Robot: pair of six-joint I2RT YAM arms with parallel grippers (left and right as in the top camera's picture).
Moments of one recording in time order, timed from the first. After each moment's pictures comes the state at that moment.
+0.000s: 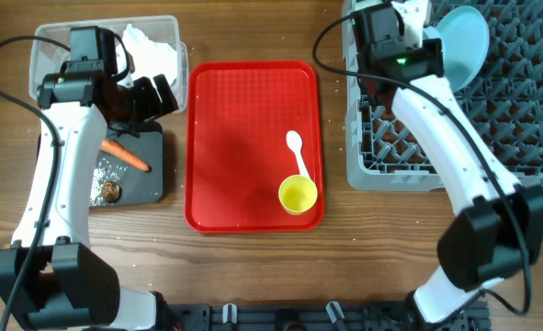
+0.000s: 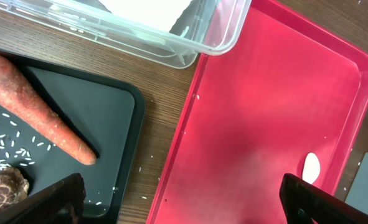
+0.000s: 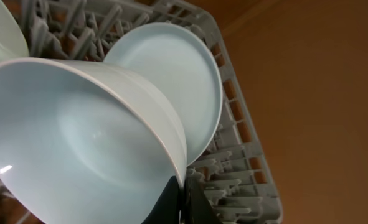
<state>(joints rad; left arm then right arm) 0.06 1.64 1.46 -1.00 0.15 -0.34 0.30 1.83 1.59 -0.78 1.01 0.07</state>
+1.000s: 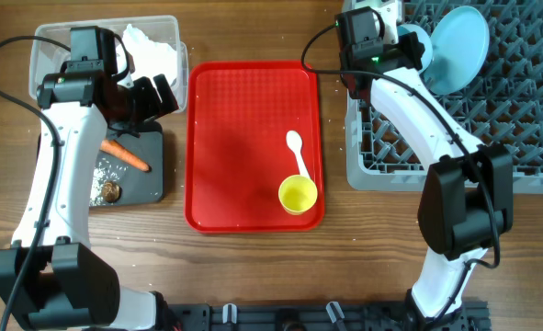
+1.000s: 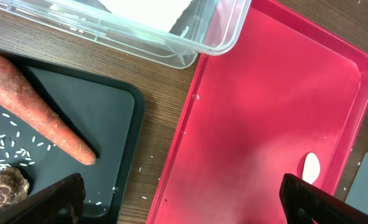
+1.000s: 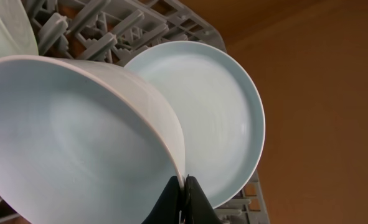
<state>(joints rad) 0.06 1.64 1.46 -1.00 0.15 -0.34 0.30 2.00 1.59 -0.54 1.08 -0.15</state>
